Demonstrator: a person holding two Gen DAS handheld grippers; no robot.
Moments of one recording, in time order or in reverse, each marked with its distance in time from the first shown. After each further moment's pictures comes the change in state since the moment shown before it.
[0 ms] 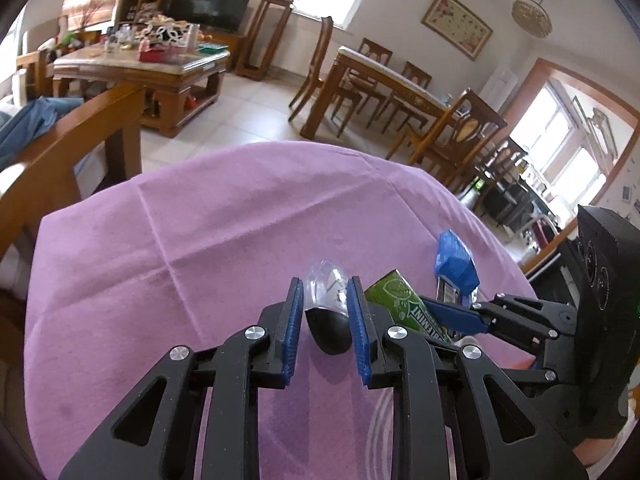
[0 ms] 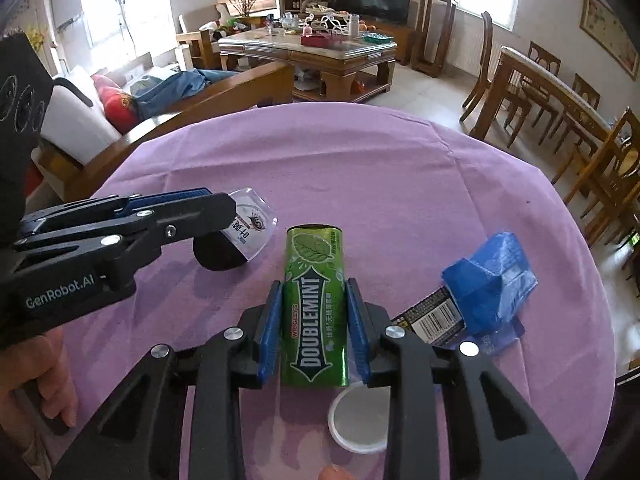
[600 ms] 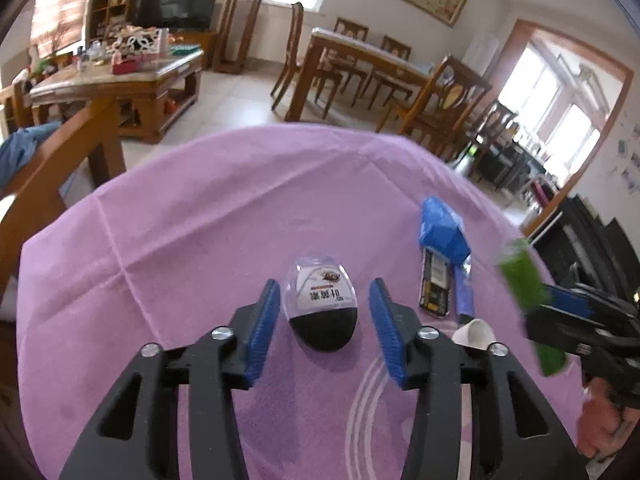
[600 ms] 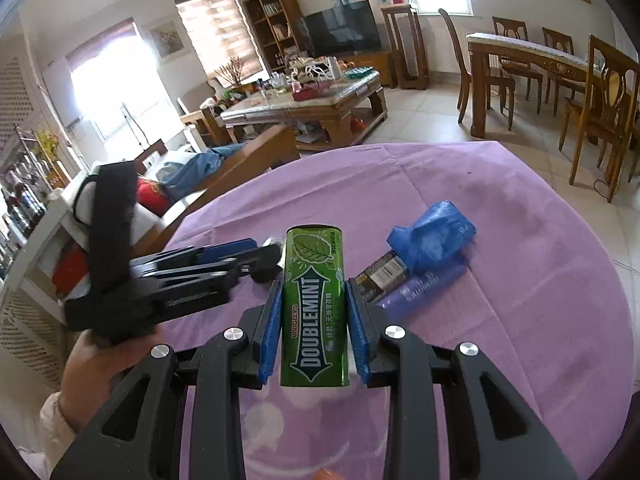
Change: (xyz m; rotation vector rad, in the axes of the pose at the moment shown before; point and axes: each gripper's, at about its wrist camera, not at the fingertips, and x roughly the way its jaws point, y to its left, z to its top) left arm 0.021 -0.032 -0.007 0.128 0.082 0.017; right arm -0.086 -0.044 -0.039 0.240 -0.198 0.174
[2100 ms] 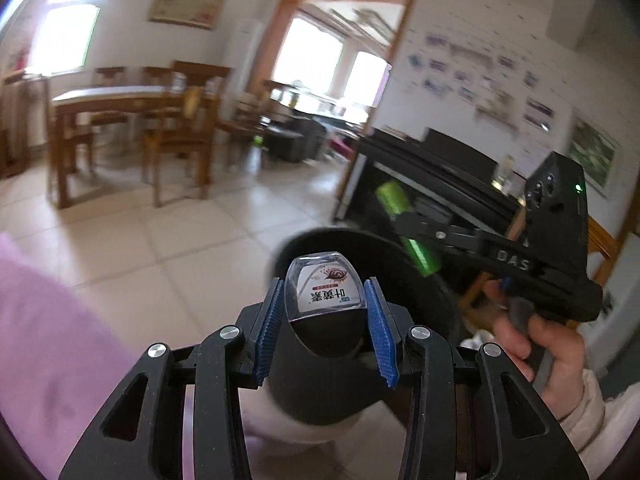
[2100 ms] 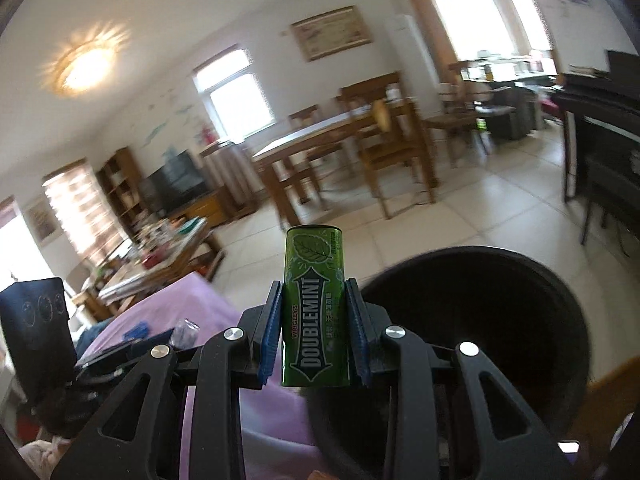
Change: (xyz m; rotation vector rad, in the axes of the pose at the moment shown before) left arm 0.029 -0.465 -0.098 0.515 -0.067 -0.625; right arm -0.287 -0.290 -0.140 0.460 -0.521 -0.449
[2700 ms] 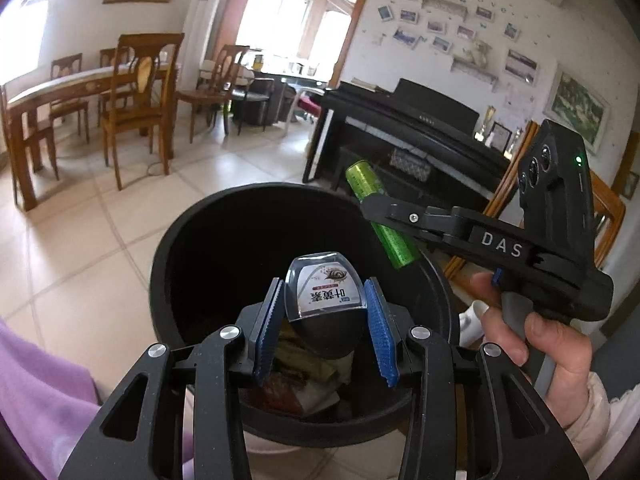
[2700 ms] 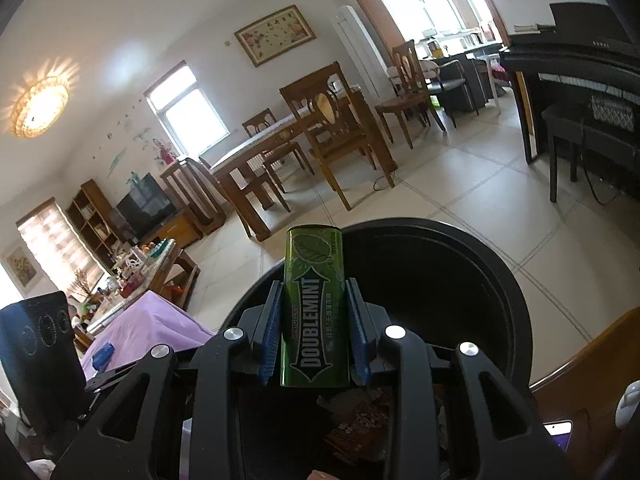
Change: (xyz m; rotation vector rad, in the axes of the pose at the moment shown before) left arm 0.139 -0.045 -0.001 0.074 0.142 -0.056; right arm -0.003 -0.082 -0.018 0.143 0.004 -0.071
